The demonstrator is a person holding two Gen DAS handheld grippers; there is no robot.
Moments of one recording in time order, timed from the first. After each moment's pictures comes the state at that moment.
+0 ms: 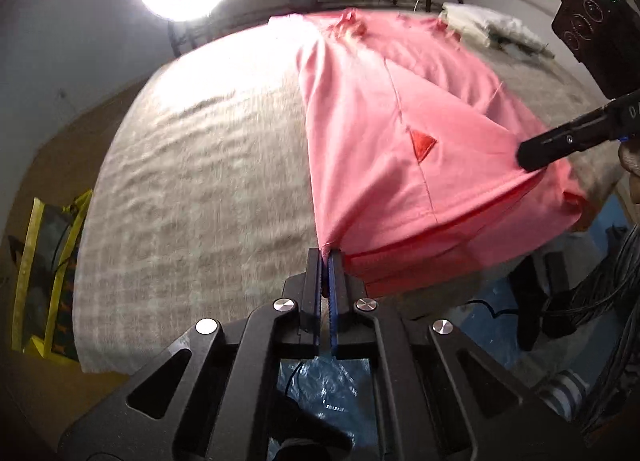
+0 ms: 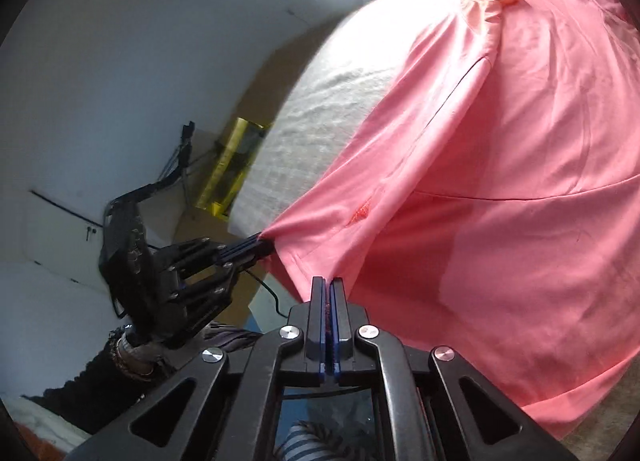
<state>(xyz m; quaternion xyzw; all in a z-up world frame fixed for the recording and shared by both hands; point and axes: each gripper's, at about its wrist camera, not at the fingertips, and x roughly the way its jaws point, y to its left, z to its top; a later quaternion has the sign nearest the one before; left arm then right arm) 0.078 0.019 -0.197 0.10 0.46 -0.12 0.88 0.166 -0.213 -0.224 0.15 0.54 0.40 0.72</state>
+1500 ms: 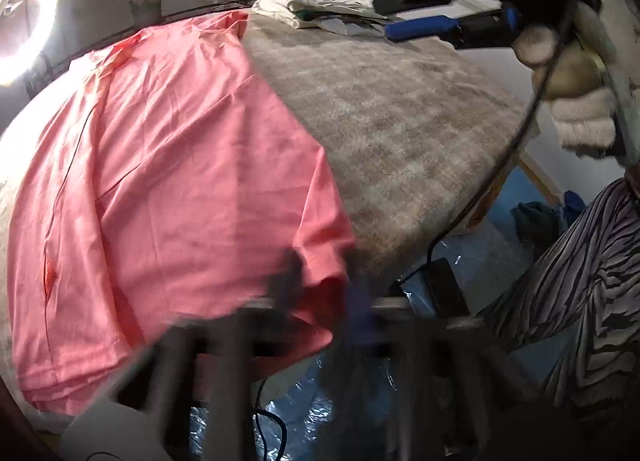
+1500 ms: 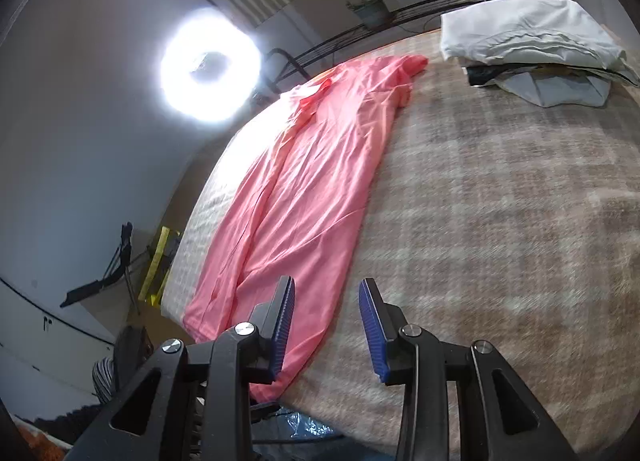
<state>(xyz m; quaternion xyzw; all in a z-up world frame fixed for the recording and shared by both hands) 0.067 -0.224 -0.211 0.09 0.44 -0.33 0.83 0.173 -0.462 -0.193 0.21 0.46 0.24 0.83</state>
